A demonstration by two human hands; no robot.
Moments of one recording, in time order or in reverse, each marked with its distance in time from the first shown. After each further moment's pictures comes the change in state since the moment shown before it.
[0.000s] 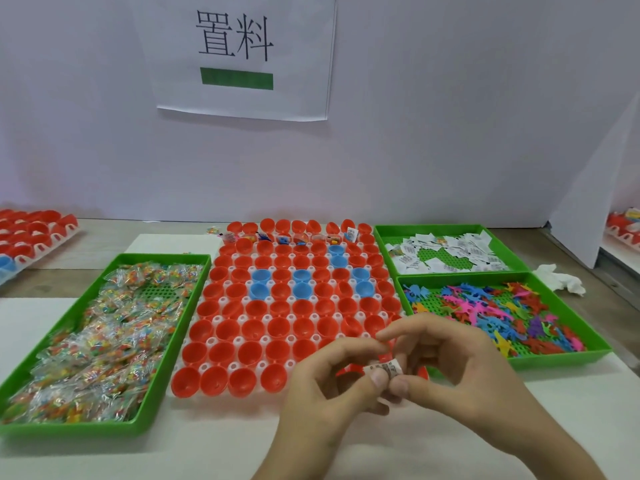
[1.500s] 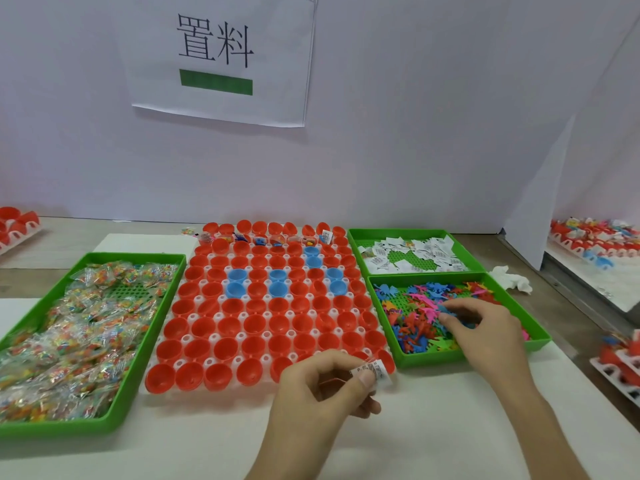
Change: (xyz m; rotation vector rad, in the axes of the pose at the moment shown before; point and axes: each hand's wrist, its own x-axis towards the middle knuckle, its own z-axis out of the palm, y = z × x) left_hand -0.011 -0.001 0.015 0.059 0.013 -0.107; right_hand -0.009 0.068 -0.080 -0.713 0.714 0.337
